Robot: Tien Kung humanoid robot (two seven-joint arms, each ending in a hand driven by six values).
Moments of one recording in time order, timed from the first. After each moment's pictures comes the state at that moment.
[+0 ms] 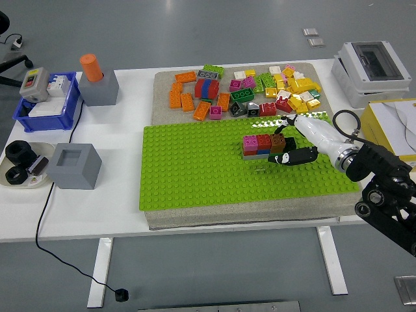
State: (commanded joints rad) left arm -0.07 0.10 -1.54 -0.18 1.34 0.01 0.10; right arm 0.49 -0.44 0.76 1.37 -1.77 -0.08 -0.22
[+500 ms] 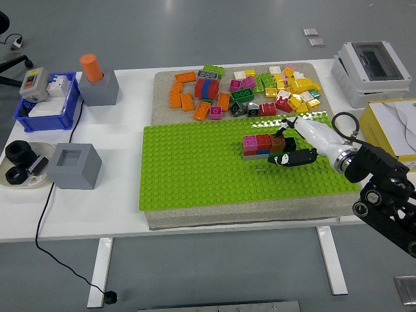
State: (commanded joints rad) left arm -0.07 0.11 -1.54 -0.18 1.33 0.01 0.11; right arm 0.50 -0.42 0.75 1.33 -1.77 -0.07 -0.22
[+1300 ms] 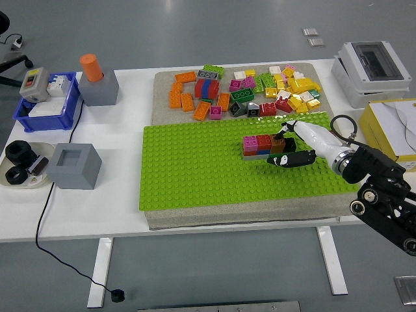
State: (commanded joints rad) left arm -0.07 0.11 -1.54 -0.18 1.33 0.01 0.11; right arm 0.51 -0.40 0.74 1.28 -1.73 -0.07 -0.21
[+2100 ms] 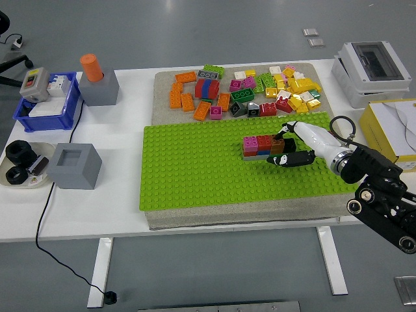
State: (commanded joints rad) left arm -0.07 0.11 -1.54 -0.18 1.34 0.01 0.11; right arm 0.52 -0.39 0.73 1.24 -1.72 -0.07 -0.21
